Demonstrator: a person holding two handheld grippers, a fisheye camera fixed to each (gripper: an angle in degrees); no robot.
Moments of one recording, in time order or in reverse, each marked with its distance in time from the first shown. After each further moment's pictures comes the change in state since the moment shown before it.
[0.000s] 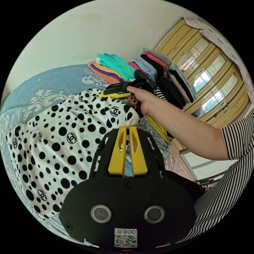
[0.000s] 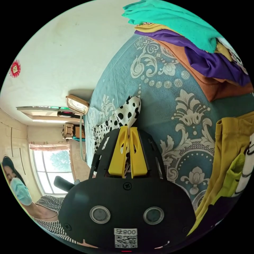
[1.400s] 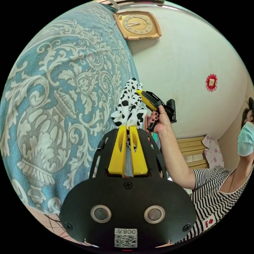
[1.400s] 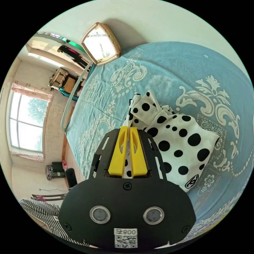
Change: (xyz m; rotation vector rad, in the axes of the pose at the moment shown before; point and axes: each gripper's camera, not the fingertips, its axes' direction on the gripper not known) left arm -0.321 0.394 -0.406 0.606 0.219 -0.961; right arm -0.267 0.015 0.545 -0.285 0.263 -0.485
